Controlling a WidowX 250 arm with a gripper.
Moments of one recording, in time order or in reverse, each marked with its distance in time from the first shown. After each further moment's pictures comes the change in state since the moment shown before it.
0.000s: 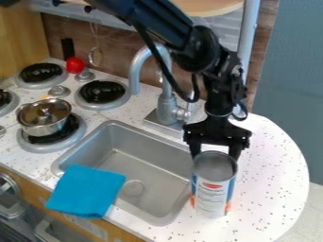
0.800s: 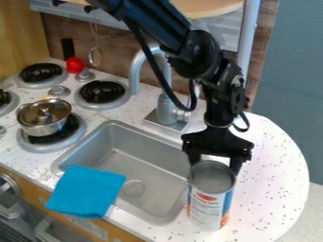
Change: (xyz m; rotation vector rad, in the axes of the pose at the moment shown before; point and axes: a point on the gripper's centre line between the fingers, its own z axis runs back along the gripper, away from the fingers) arm -0.024 -0.002 0.004 -0.007 -0.002 -0.029
